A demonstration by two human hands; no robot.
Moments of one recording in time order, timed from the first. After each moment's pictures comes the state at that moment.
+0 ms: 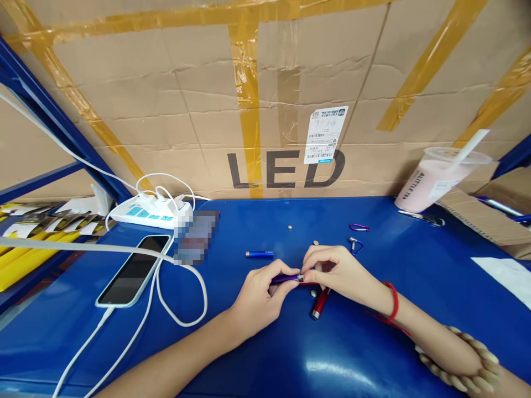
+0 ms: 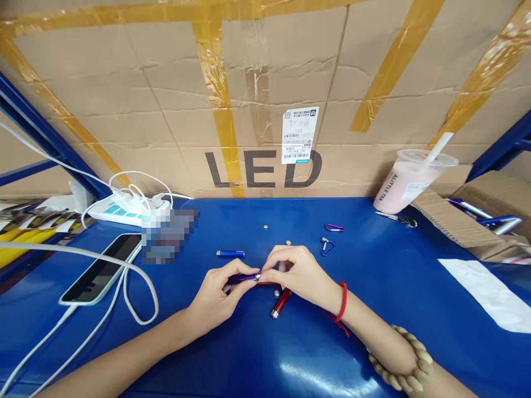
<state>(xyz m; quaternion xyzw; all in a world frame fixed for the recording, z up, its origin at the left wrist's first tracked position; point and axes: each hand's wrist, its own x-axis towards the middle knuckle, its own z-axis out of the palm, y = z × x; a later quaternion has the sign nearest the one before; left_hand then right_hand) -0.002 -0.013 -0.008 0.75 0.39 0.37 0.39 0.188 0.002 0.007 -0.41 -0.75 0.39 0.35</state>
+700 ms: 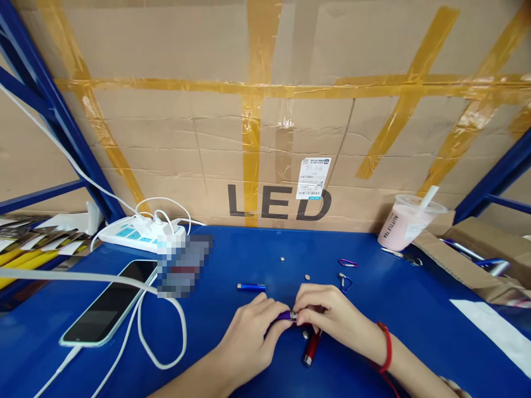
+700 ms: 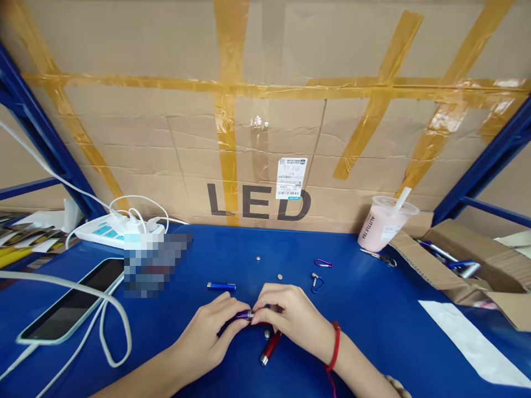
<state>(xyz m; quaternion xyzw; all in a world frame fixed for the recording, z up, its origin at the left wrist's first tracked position) -0.005 -0.012 -0.006 0.86 0.35 0.32 0.19 0.189 -0.003 0.017 -0.37 -0.84 0.27 0.30</state>
